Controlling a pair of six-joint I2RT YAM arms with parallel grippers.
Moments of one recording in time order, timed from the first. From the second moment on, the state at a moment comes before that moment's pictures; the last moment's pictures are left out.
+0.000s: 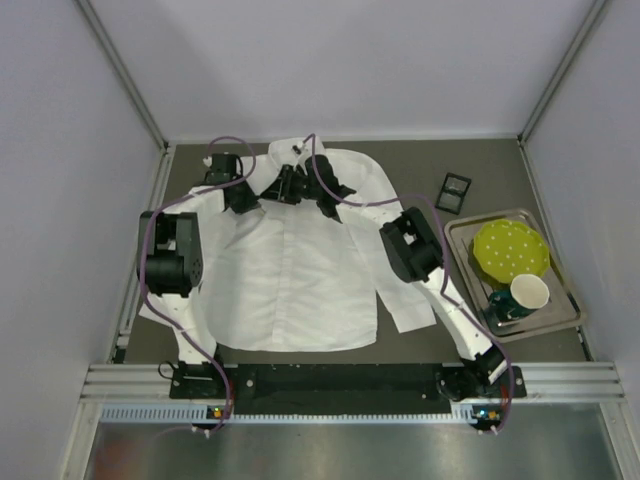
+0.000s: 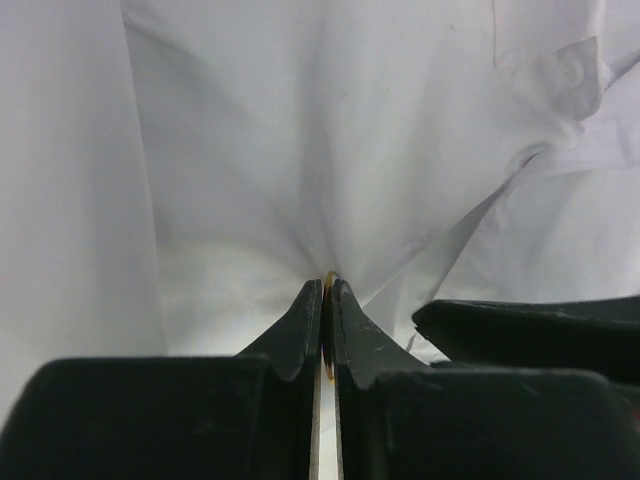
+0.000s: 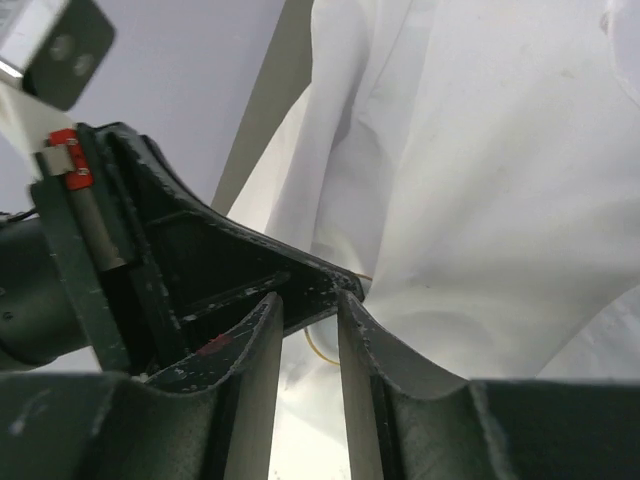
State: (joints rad) left arm -0.06 1.98 1.37 -0.26 0.09 -0.61; right arm 0.68 2.65 2.16 0.24 -0.46 0.84
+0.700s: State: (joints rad) left arm -0.06 1.93 1.13 0.14 0.07 -0.66; right arm 0.68 2.72 2.16 0.33 -0.51 1.01
